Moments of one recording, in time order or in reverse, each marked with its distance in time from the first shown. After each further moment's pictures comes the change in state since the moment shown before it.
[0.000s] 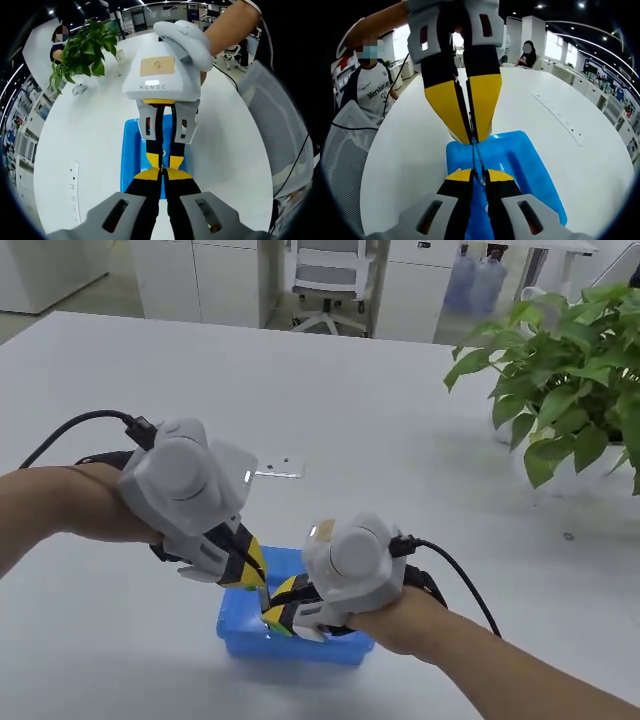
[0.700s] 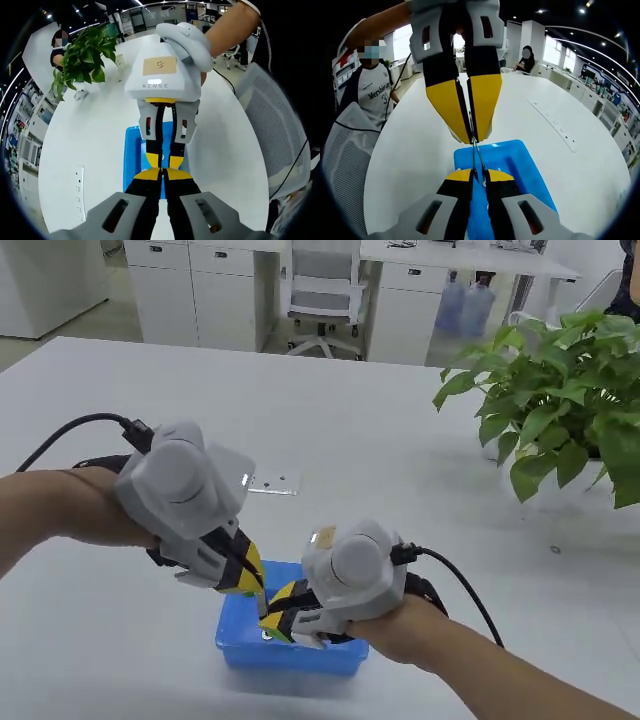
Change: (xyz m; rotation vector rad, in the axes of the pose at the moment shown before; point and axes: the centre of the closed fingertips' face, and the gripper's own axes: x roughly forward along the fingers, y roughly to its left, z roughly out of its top) left arm -0.019 -0.006 0.018 0.023 -0.002 0.020; right arm -0.021 0.008 0.017 -0.025 -0.029 -0.037
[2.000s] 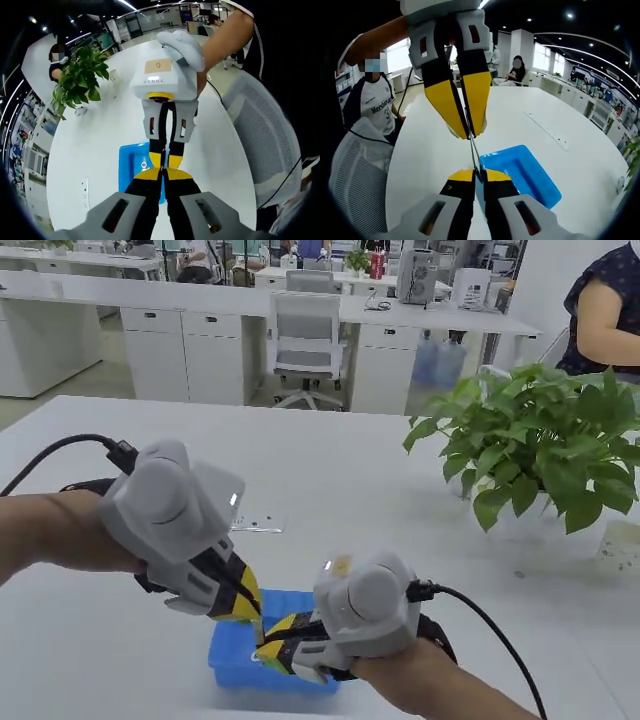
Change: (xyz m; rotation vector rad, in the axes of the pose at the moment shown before) left arm -0.030 -0.047 0.049 0.063 -0.028 0.026; right arm -0.051 0.044 0.018 0.061 -0.096 -0.060
